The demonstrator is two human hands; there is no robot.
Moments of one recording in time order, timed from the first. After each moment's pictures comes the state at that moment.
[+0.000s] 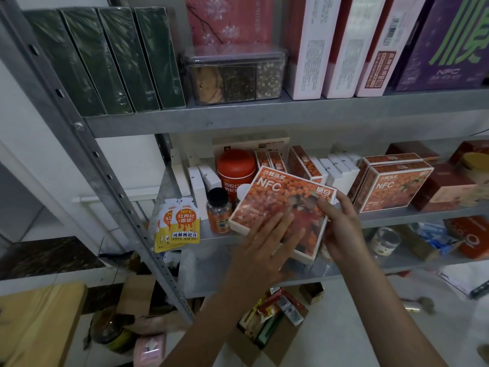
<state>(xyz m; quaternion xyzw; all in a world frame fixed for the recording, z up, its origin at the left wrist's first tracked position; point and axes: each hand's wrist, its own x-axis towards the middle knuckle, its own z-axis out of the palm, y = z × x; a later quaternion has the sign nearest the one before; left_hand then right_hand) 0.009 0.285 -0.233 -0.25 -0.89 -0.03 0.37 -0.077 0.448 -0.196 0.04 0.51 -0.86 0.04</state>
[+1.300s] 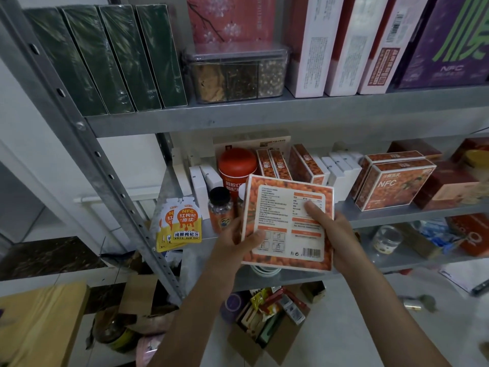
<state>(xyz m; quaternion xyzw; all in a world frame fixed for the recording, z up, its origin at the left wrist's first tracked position) 0.025 0.256 -0.200 0.08 -0.61 -0.78 0.00 -0.058 0.447 -0.191 0.01 0.60 -0.78 0.16</state>
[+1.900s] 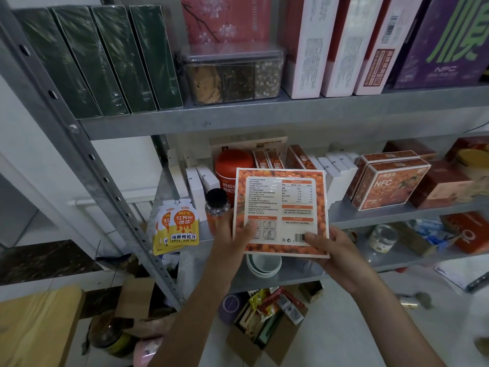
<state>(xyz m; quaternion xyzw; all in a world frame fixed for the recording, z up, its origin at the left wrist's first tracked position) 0.014 0.260 -0.195 0.07 -0.71 -0.70 0.11 -0.044 0.469 -0.211 -0.08 0.54 -0.80 0.26</state>
